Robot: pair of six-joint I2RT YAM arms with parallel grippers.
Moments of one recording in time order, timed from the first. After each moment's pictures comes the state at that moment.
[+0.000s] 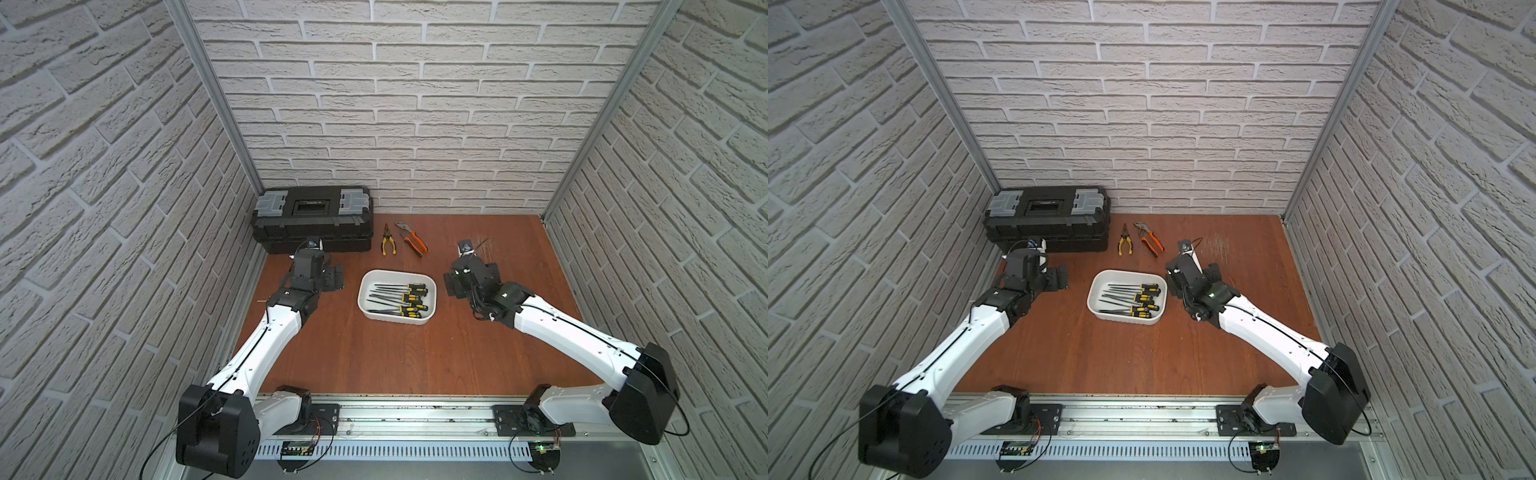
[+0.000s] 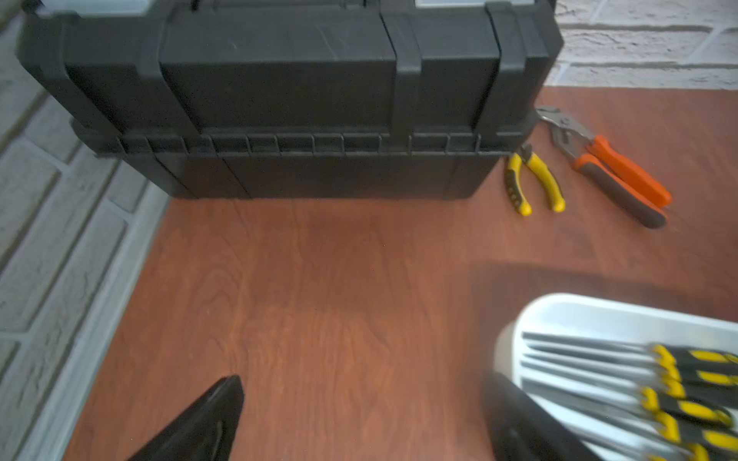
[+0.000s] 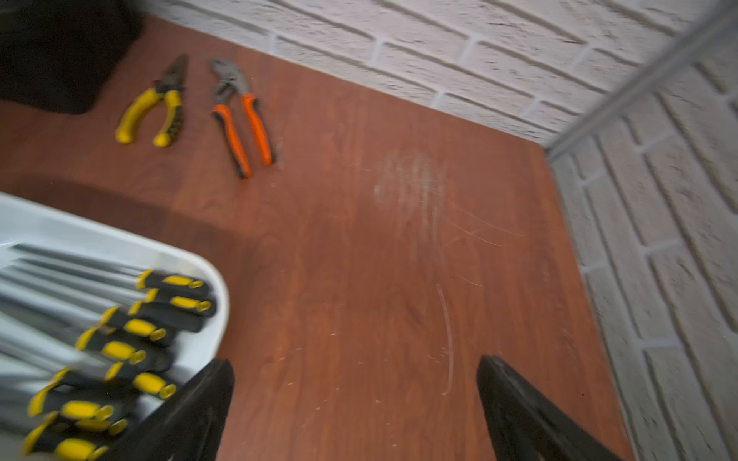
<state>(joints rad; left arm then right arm) -0.22 1.15 0.77 -0.23 -0.26 -0.09 0.62 1.30 0.97 -0.49 0.72 0.25</state>
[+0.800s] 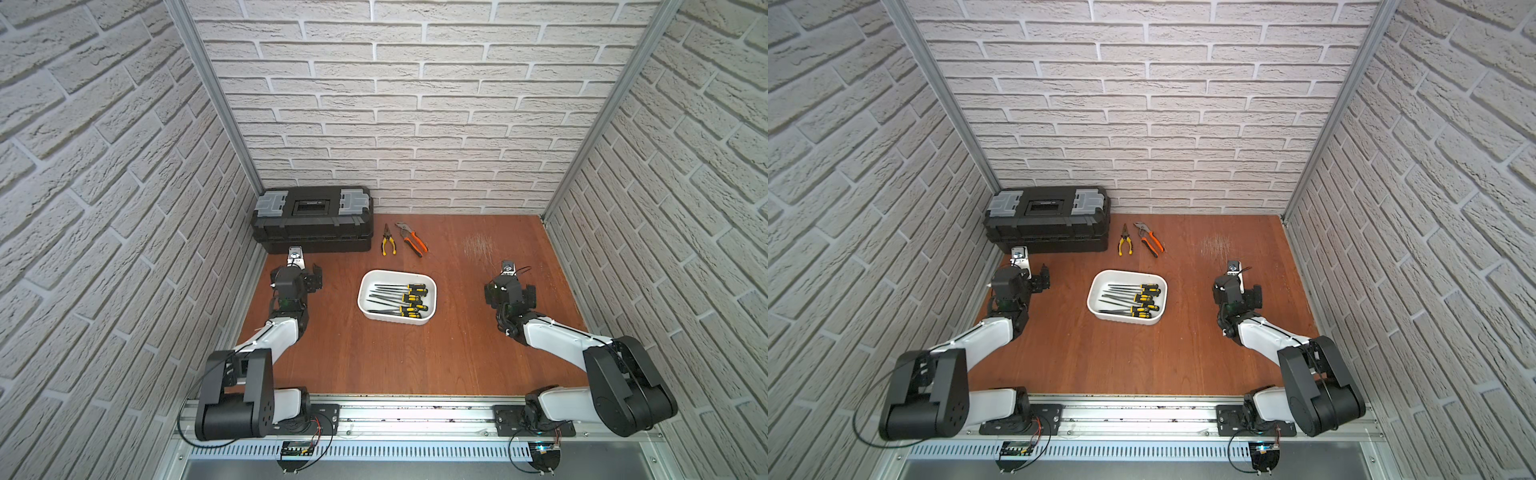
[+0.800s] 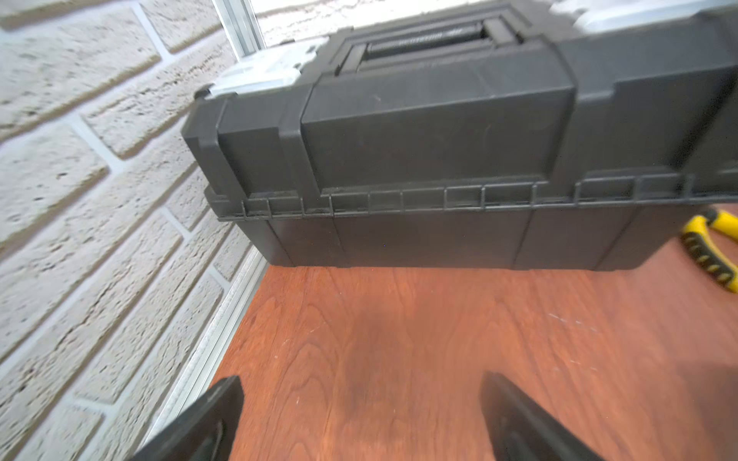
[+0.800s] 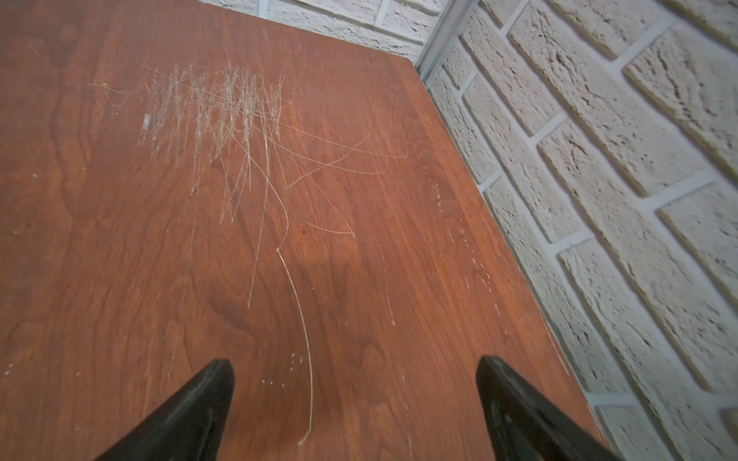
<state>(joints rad) 0.03 1.26 0.45 0.48 -0.20 0.11 0.21 1.37 0.49 0.24 0.65 0.04</state>
